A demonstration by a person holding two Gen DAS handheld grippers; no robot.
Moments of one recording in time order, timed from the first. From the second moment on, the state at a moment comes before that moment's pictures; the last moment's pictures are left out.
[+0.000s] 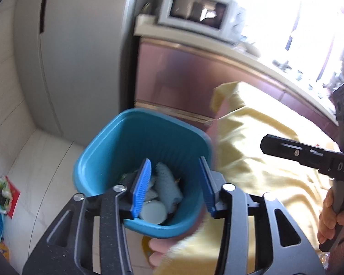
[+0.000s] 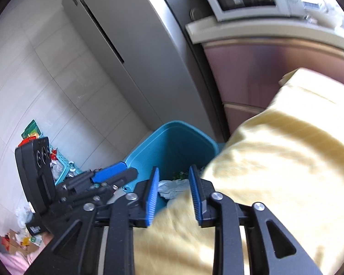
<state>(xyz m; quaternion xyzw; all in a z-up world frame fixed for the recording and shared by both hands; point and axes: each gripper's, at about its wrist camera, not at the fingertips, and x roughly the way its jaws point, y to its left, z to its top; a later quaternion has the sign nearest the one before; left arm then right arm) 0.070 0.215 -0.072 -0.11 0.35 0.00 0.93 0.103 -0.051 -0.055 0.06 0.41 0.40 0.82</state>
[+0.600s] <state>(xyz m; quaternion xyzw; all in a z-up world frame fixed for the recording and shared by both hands) 0.064 0.005 -0.032 -0.04 0.32 -0.25 0.91 0.015 -0.302 -0.033 0.14 0.33 0.16 0.92</state>
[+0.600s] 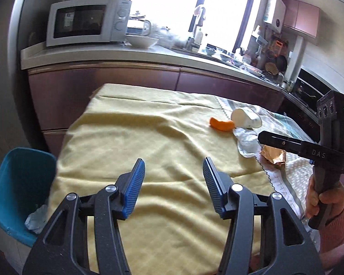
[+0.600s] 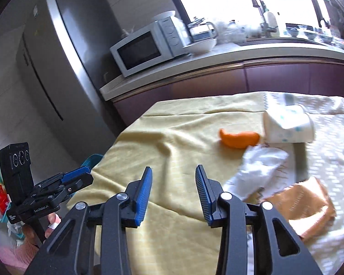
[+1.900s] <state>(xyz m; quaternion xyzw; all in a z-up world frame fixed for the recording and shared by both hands) 0.137 -0.232 -0.080 0.08 0.42 -0.36 0.83 -0.003 -0.431 -0.095 0.21 0.37 0.00 0.91</state>
